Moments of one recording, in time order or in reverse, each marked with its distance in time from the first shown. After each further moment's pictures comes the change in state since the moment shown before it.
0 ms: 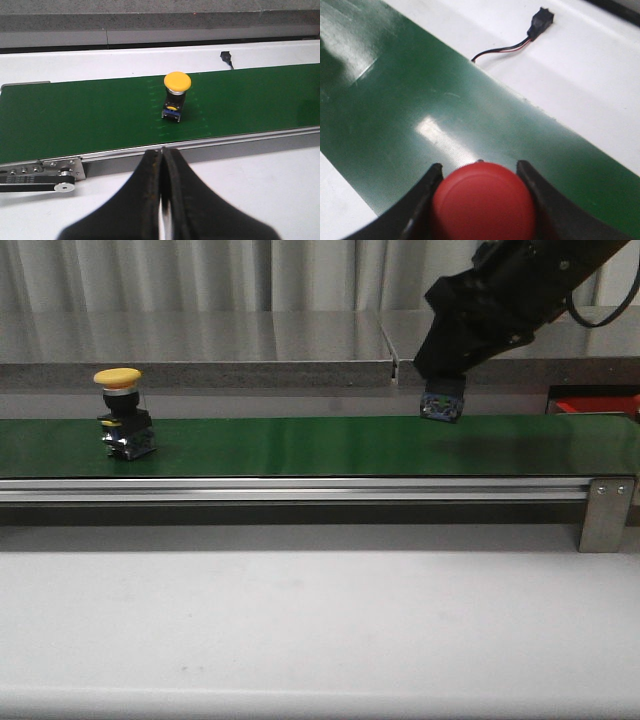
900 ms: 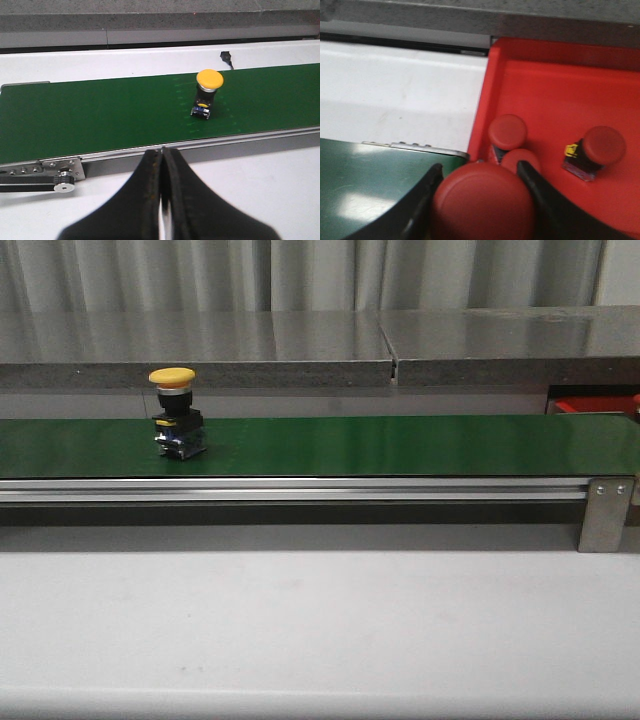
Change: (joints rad) left arm 0.000 0.000 0.000 0.000 0.000 0.000; right arm -0.530 -0.067 0.002 0.000 -0.039 0.000
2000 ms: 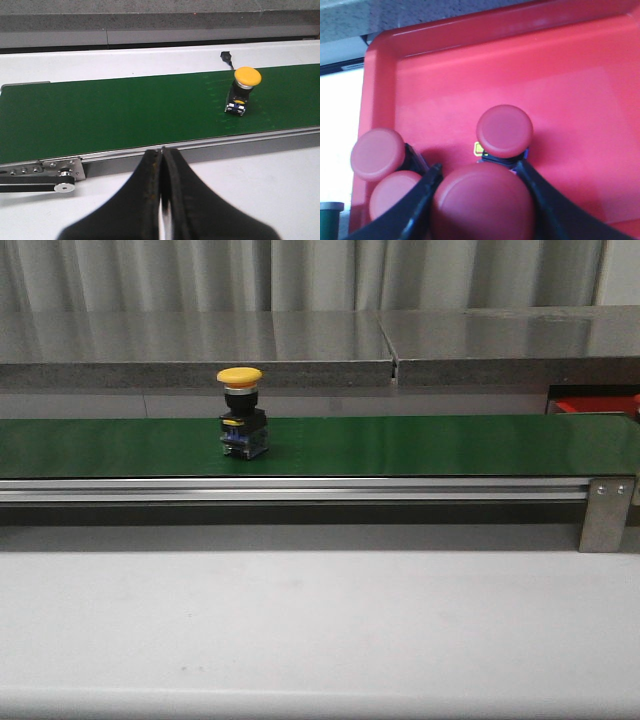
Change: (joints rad) left arm 0.000 0.000 0.000 0.000 0.000 0.000; right arm -0.070 0.211 0.001 0.153 -0.259 0.005
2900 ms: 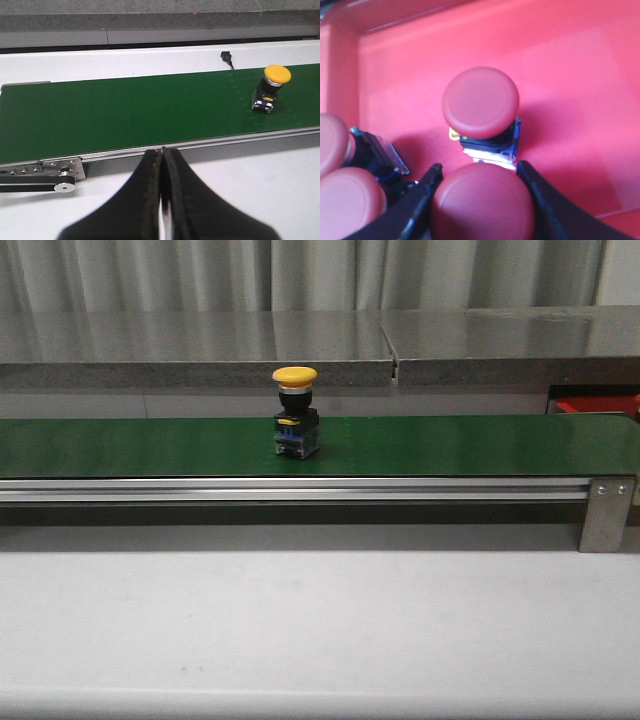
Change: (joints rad) left arm 0.000 0.000 0.000 0.000 0.000 0.000; right arm 0.000 0.100 0.000 0.054 -0.045 0.003
